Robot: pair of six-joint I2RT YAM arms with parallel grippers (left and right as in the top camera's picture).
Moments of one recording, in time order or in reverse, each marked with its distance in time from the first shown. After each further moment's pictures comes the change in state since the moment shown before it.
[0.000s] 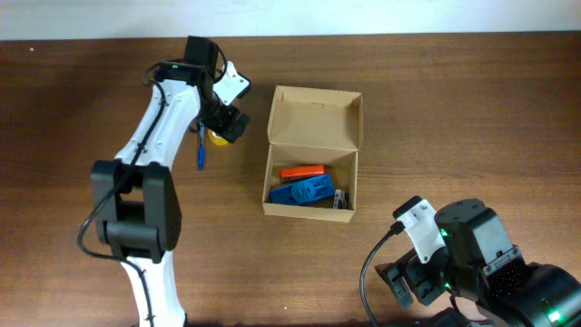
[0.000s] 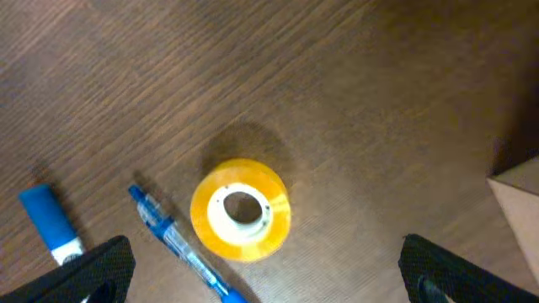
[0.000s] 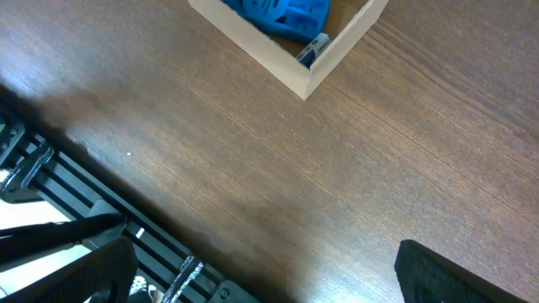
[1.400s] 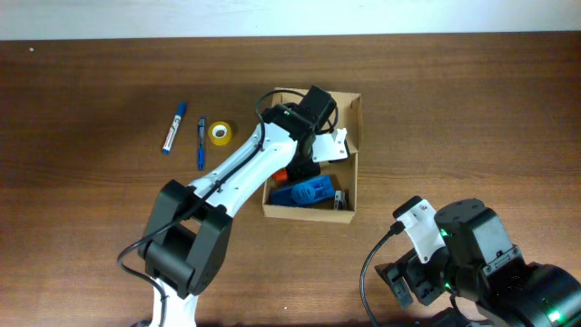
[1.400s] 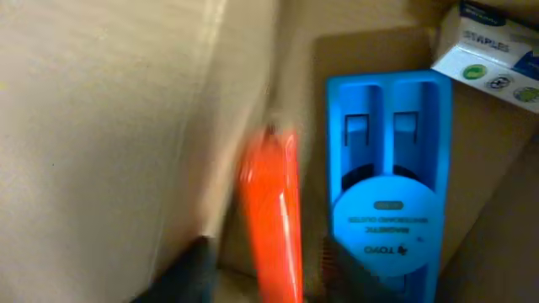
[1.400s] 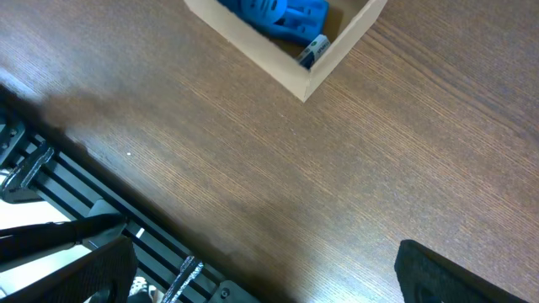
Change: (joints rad) left arm -0.480 -0.101 -0.150 0.010 -0.082 0.247; right arm 0.000 0.000 0.000 0.000 0.000 0.000
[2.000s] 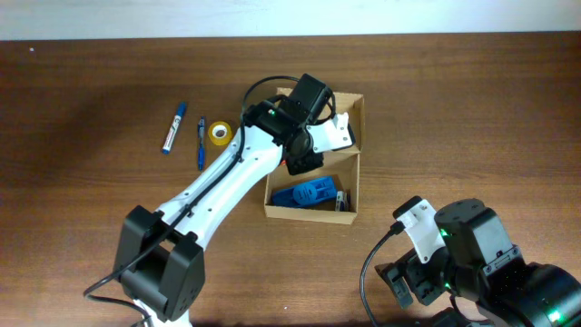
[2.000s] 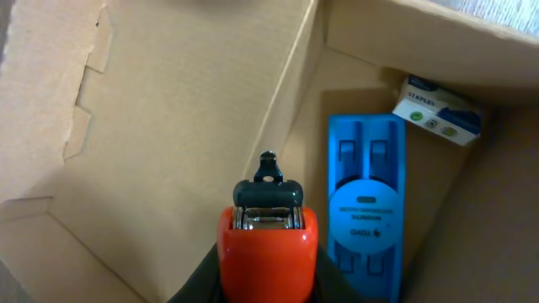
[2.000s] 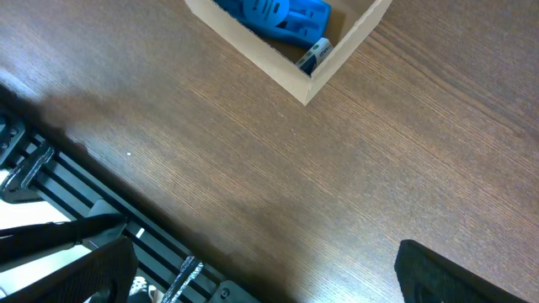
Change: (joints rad) left arm 0.007 -0.149 0.000 0.011 0.061 -0.041; right arm 0.000 0.000 0.000 0.000 0.000 0.001
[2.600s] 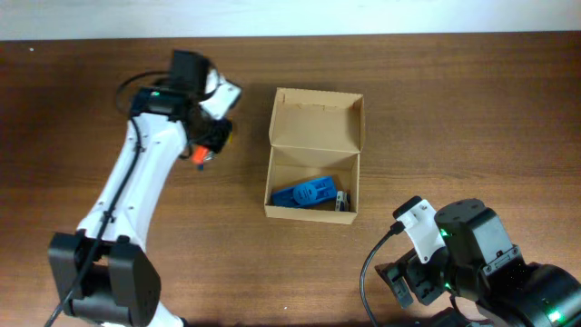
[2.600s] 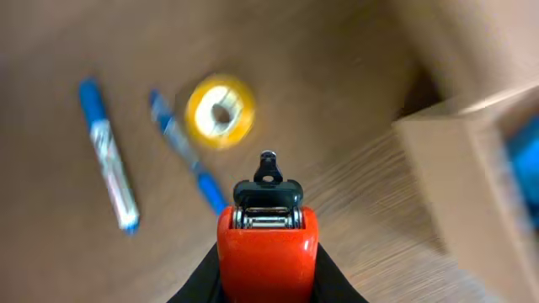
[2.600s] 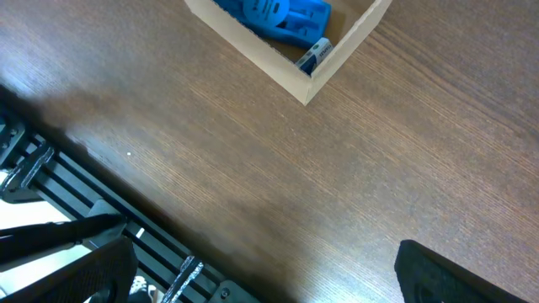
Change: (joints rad) left arm 0.401 -0.146 -0.081 -0.064 -0.021 -0.357; right arm 0.000 0.000 0.000 0.000 0.000 0.000
